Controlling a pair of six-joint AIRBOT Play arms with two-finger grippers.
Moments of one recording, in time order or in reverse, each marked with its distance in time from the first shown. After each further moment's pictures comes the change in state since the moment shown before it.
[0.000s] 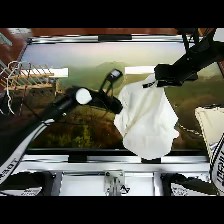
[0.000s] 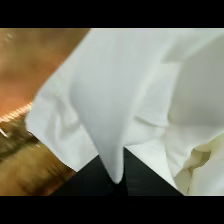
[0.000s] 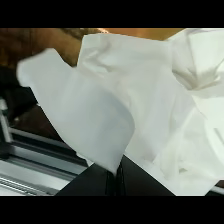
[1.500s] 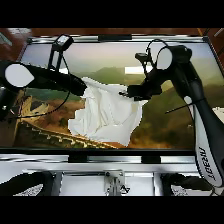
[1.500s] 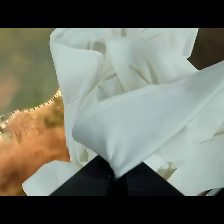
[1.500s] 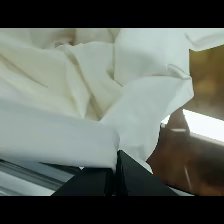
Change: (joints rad) left arm 0.244 0.248 0.042 0.186 -0.274 -0.119; right arm 0.177 -0.097 -0.293 -0.041 -0.255 0.047
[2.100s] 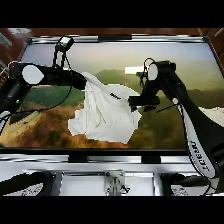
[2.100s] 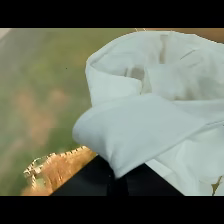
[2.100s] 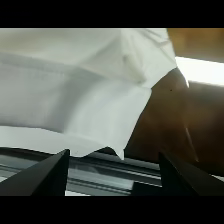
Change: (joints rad) left arm 0.056 -0.072 -0.027 -0.007 0.163 0.073; right arm -0.013 -0.060 -0.155 -0.007 -0.006 0.065
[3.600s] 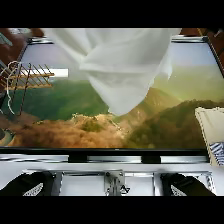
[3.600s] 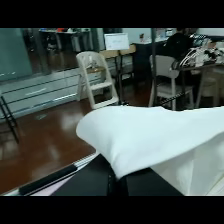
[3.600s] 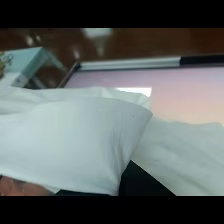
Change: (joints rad) left arm 0.001 0.335 0.569 -0.011 -0.024 -0.029; right arm -0.007 0.466 0.537 0.040 -0.272 0.078
